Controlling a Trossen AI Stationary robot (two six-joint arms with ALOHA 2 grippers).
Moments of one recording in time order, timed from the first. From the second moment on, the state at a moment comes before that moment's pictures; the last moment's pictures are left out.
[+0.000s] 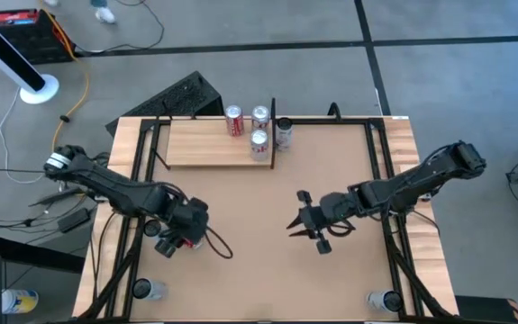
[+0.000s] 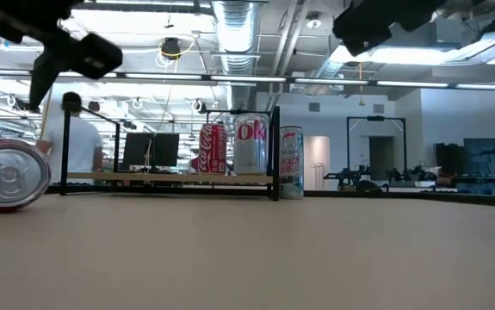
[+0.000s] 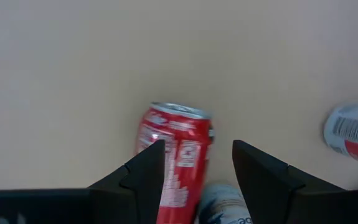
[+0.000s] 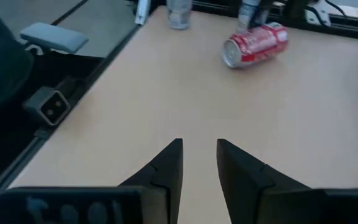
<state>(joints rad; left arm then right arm) -0.35 1.33 0.99 -0.92 0.14 0.14 0.32 1.28 0.81 -0.03 0.00 0.00</state>
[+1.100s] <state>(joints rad) -0.20 1.44 1.11 -0.94 -0.27 0.23 0.29 1.28 0.81 -0.01 0.00 -0.03</state>
